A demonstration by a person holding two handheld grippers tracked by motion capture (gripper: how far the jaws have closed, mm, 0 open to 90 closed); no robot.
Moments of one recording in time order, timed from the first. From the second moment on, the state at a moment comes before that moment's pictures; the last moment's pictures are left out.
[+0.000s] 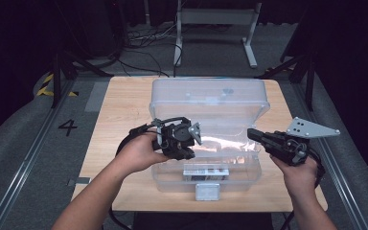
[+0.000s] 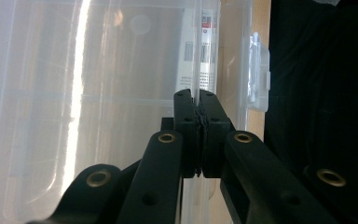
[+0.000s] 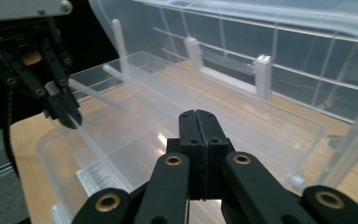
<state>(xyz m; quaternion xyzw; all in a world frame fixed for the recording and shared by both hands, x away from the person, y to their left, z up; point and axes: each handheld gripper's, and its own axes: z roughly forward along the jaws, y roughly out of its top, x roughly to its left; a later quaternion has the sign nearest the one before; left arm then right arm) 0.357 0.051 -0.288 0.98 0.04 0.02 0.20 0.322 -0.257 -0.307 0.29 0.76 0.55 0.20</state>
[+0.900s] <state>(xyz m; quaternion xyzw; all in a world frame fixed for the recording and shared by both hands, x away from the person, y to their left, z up) 0.346 0.055 -0.298 0.98 0.04 0.00 0.21 0.329 -0.272 -0.307 0.33 0.73 0.55 0.23</state>
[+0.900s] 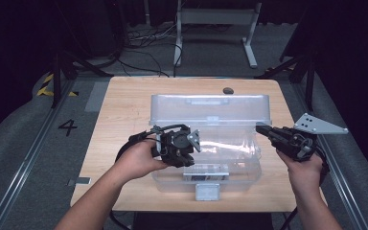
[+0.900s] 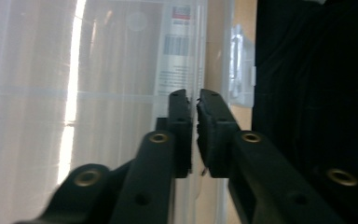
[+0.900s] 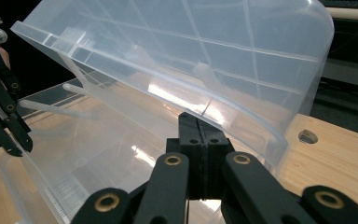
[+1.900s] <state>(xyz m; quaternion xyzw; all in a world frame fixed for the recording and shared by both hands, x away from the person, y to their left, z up) 0.339 0.157 -0.295 0.94 0.14 -0.01 0.31 0.314 -0.271 -0.315 0.31 0.76 0.53 0.21</state>
